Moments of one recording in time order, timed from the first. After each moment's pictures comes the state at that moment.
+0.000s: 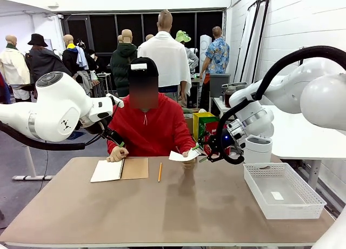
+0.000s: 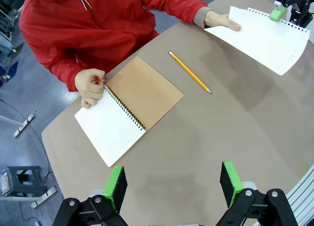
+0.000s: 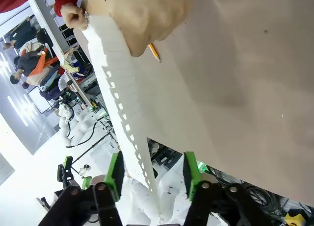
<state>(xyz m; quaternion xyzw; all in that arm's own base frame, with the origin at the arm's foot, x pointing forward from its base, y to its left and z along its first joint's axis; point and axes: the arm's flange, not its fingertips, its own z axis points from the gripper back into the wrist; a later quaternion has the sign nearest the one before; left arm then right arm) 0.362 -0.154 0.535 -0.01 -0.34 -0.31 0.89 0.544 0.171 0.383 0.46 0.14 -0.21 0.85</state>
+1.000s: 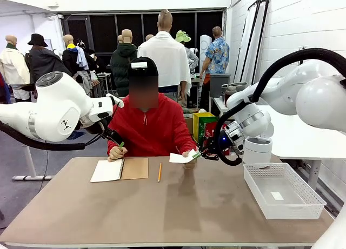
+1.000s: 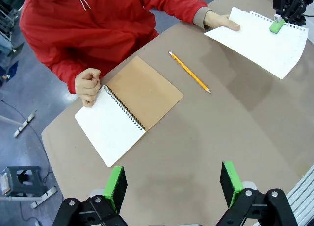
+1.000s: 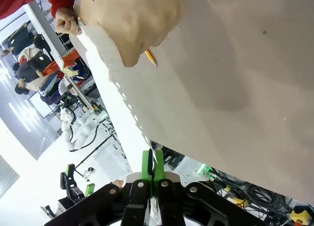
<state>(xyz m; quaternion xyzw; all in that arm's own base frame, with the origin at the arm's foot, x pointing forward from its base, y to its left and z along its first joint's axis) 0.362 -0.154 0.535 -0.01 -0.34 -0.31 0.89 0.551 0.178 0.374 0.45 0.16 -0.23 0.85</state>
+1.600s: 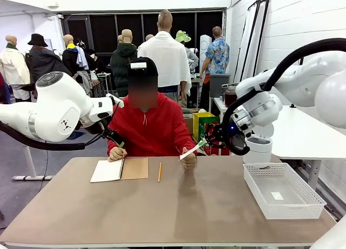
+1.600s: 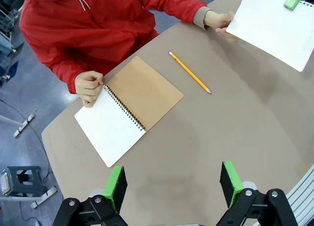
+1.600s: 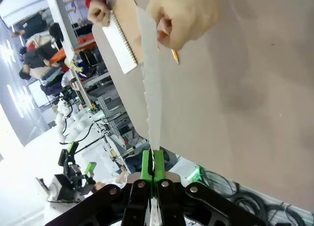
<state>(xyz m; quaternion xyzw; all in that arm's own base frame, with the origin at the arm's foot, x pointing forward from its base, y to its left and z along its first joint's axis) 0.362 -0.154 0.535 -0.01 -0.34 -0.31 0.89 0.528 0.149 0.438 0.47 0.07 -0.16 0.86</state>
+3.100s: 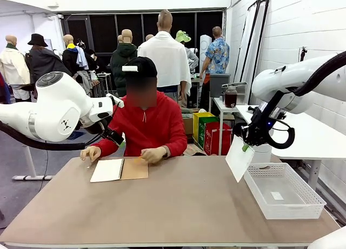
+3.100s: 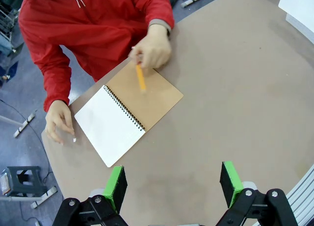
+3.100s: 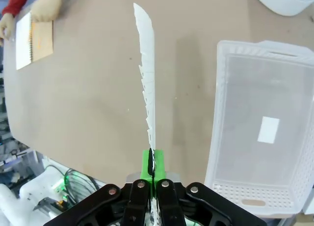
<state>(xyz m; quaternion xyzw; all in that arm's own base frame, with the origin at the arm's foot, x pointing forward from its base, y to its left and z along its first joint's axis) 0.362 -0.154 0.535 -0.01 -0.34 -0.31 0.89 0.465 0.054 0.497 0.19 -0.07 0.00 0.98</state>
